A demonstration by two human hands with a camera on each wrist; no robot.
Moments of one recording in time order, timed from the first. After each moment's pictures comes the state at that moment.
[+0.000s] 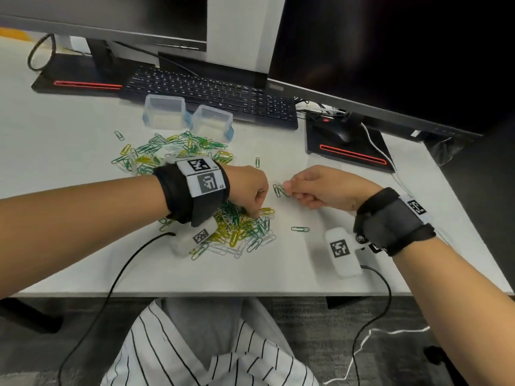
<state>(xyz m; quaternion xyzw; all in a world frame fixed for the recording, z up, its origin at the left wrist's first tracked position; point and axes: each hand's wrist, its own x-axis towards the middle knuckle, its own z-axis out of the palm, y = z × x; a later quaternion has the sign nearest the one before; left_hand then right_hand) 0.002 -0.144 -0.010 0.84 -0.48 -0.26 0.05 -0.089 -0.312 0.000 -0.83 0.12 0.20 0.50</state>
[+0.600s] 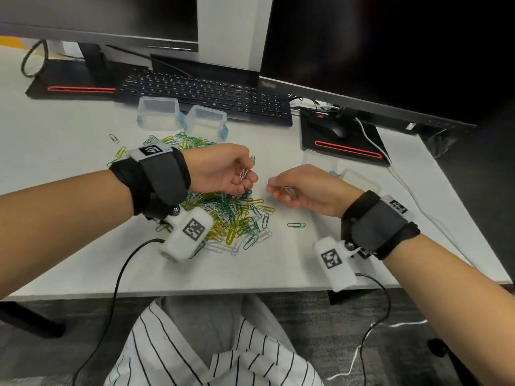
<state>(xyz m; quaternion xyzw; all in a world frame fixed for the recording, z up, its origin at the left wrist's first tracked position) 0.016 -0.120 -0.001 0.62 -0.15 -0.53 0.56 -0.089 -0.295 -0.015 -0.74 0.14 0.15 0.64</state>
